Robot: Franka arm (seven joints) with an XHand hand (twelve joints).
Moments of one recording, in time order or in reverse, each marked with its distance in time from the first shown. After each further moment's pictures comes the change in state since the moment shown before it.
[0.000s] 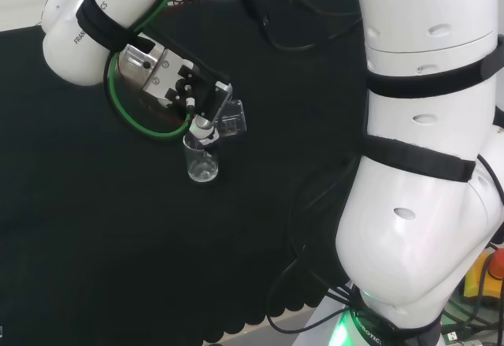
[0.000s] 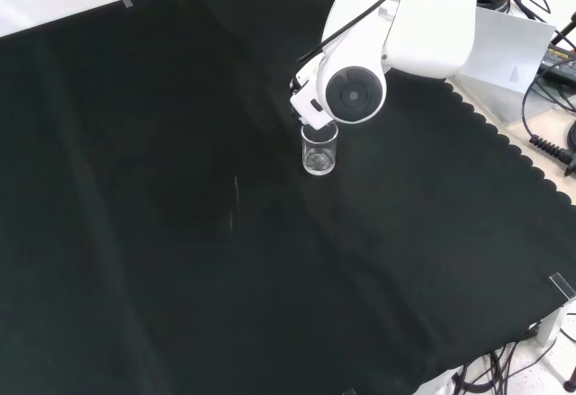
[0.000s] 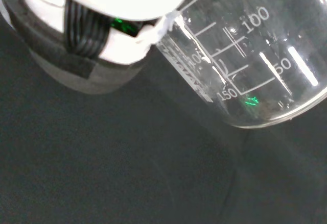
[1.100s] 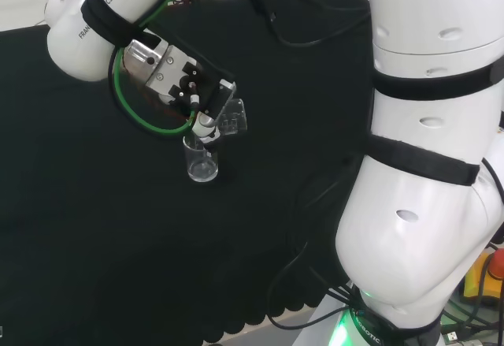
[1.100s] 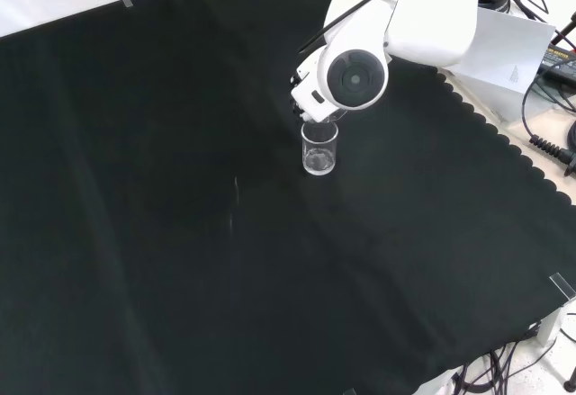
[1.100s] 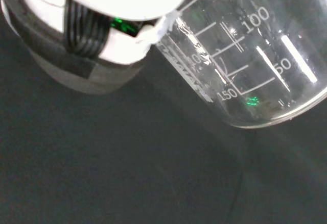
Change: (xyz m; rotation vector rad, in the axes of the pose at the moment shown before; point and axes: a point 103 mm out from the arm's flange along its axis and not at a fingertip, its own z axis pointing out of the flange) arm -0.005 -0.005 0.001 -0.031 0.036 -0.014
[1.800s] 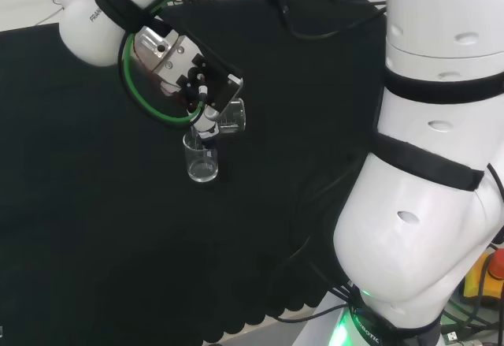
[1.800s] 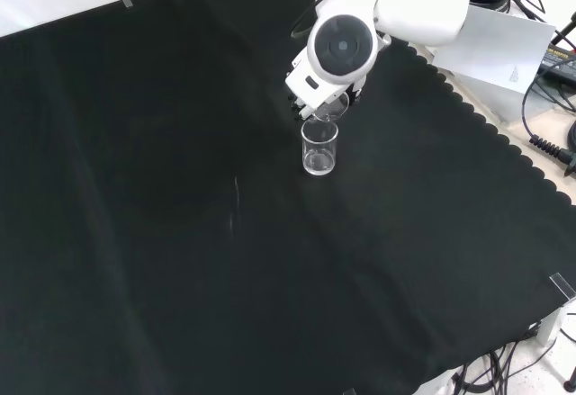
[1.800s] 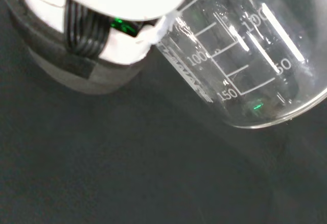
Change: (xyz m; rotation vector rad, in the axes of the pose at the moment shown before) arm -0.011 0.000 0.000 -0.055 0.117 -0.053
